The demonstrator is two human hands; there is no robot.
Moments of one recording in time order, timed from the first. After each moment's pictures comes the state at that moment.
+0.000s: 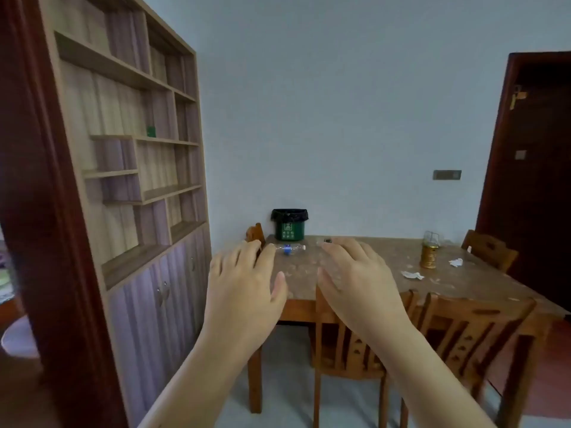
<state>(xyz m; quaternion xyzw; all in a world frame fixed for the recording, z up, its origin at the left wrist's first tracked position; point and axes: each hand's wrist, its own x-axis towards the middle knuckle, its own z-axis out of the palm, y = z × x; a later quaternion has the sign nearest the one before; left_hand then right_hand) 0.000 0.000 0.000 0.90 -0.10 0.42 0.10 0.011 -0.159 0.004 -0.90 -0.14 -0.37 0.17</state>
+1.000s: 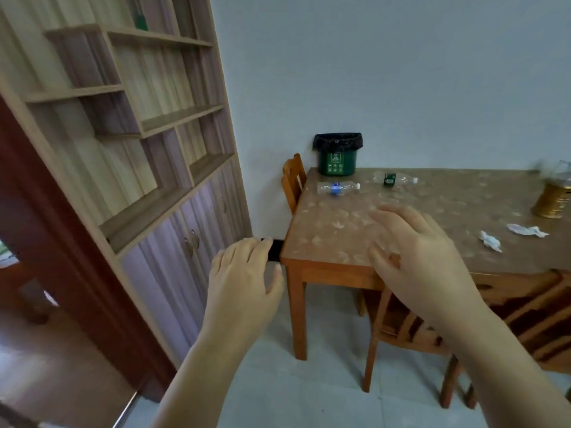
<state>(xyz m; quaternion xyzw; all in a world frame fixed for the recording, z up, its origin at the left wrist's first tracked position) 0.283 0.098 -0.103 0.94 -0.03 0.29 0.18 0.301 -0.109 -0.066 -0.92 -0.16 -0.27 0.23</state>
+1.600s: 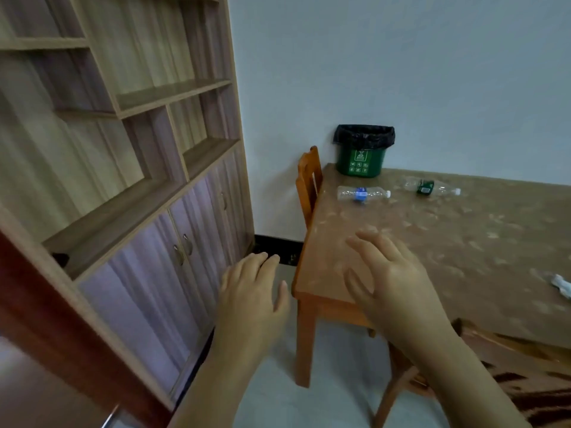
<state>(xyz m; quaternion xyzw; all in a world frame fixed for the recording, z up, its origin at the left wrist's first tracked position) 0.488 0.169 -0.162 0.94 0.00 0.27 0.20 0.512 -0.009 -0.121 -0.93 -0.20 -0.22 0.22</state>
